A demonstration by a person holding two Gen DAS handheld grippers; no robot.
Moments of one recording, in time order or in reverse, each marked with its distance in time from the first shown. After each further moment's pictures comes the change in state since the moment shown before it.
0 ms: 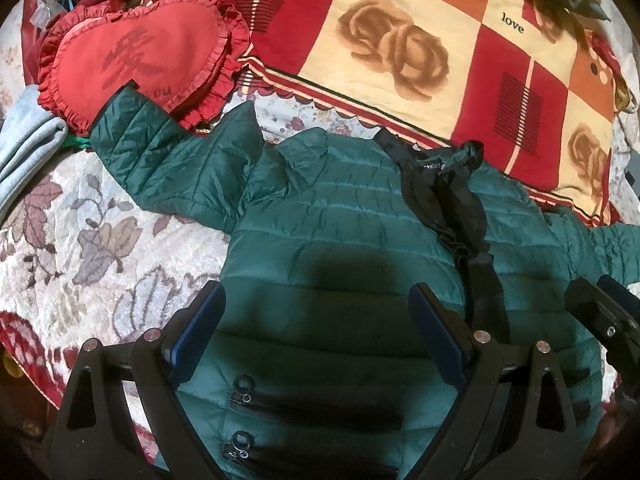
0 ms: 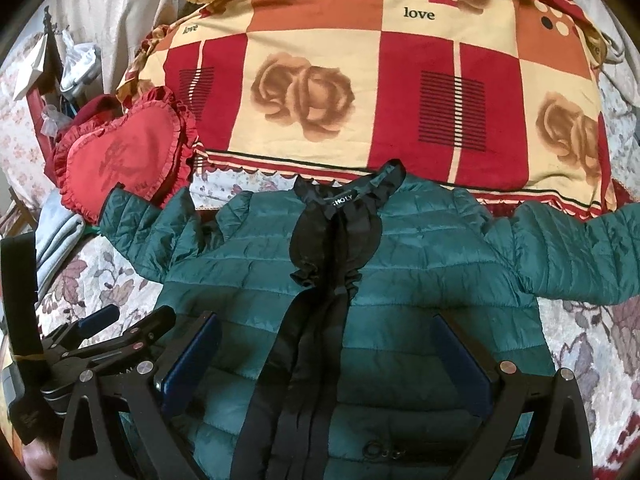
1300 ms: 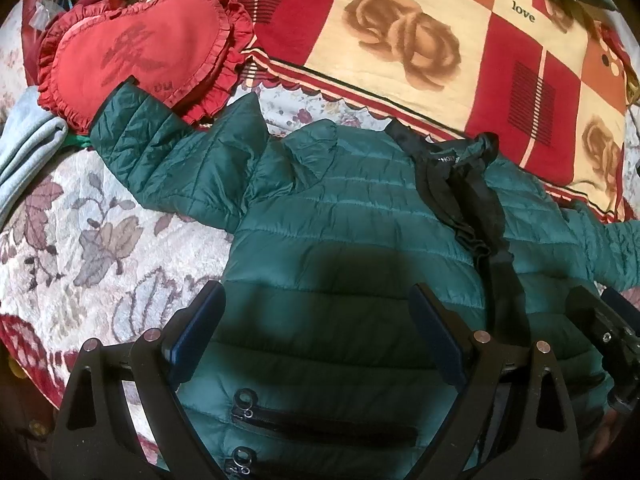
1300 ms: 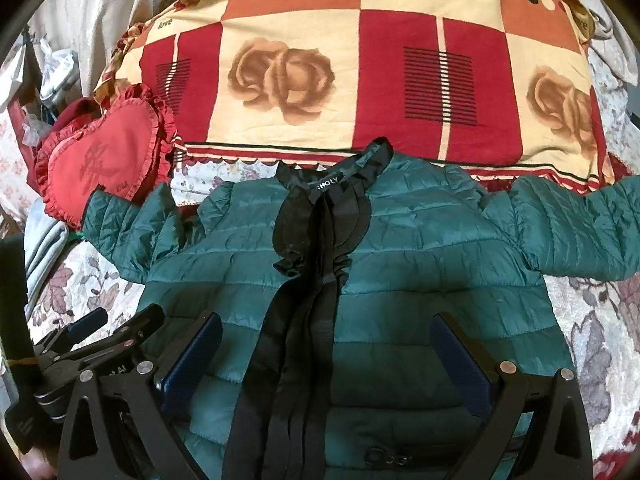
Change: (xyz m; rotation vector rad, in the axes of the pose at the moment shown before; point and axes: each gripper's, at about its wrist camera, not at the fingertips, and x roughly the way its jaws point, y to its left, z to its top) left arm 0.018 0.003 -0.001 0.008 0.020 0.032; right arm 0.019 -0.007 -0.006 0.058 0.031 -0.035
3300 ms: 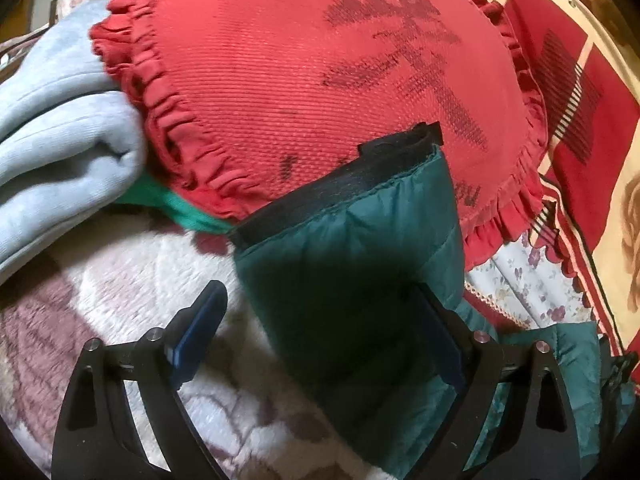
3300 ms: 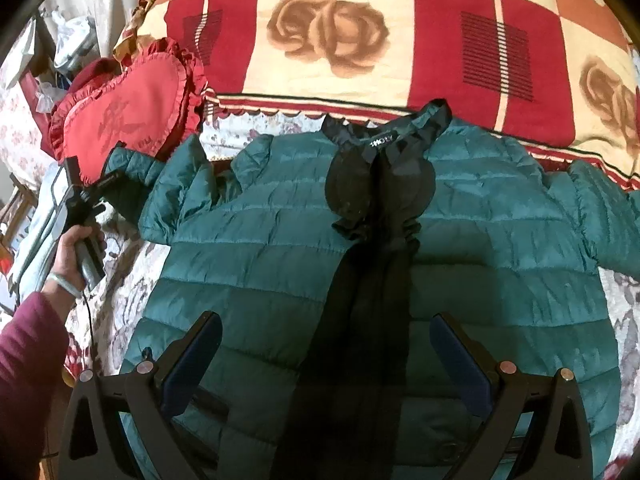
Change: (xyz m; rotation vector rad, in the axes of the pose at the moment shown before) left arm 0.151 0.319 0.140 -0.354 -0.162 0.142; right arm 0.031 0.041 -0.006 -0.053 0.155 0.086
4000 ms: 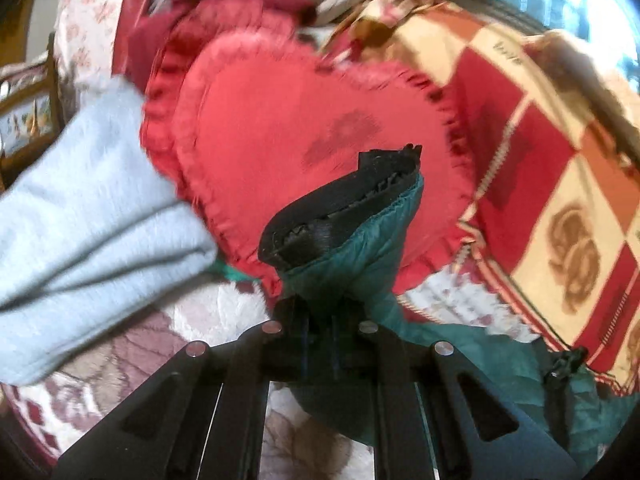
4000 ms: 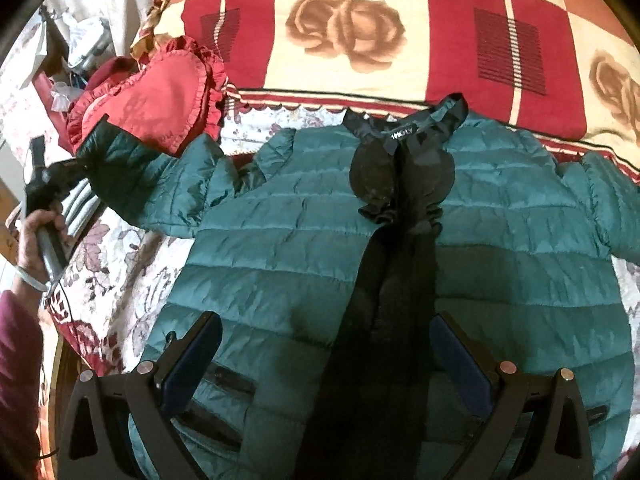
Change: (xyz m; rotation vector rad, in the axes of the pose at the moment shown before) left arm -0.137 0.008 0.038 0.046 -0.088 -0.083; right arm -0.017 0.009 -0.013 0.001 -0.022 0.056
